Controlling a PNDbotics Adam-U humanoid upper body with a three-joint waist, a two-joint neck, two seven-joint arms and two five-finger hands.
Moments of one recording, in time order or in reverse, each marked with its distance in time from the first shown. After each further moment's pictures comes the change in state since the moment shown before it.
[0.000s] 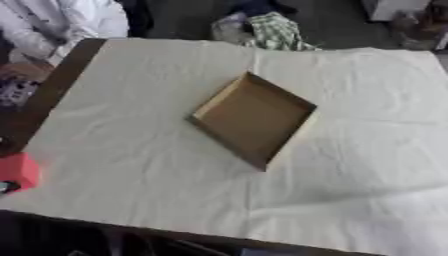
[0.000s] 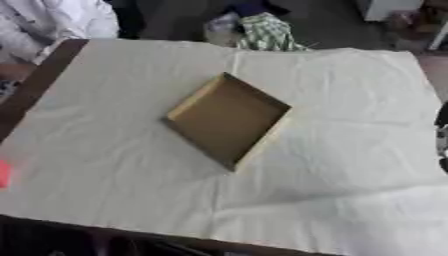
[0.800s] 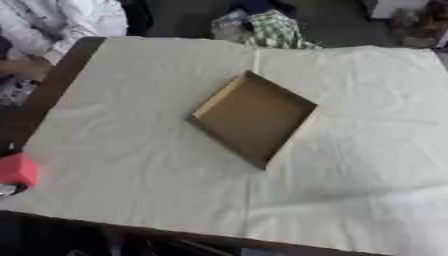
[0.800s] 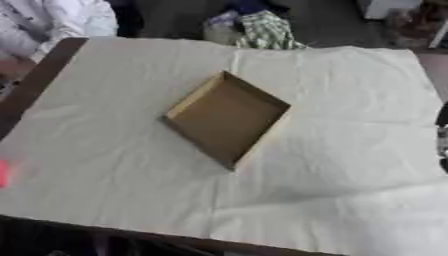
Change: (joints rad) left arm -0.012 -0.015 -0.017 0.032 0.002 -0.022 -0.018; right arm -0.008 0.007 0.005 0.000 -0.004 0.006 0.006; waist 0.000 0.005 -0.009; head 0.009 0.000
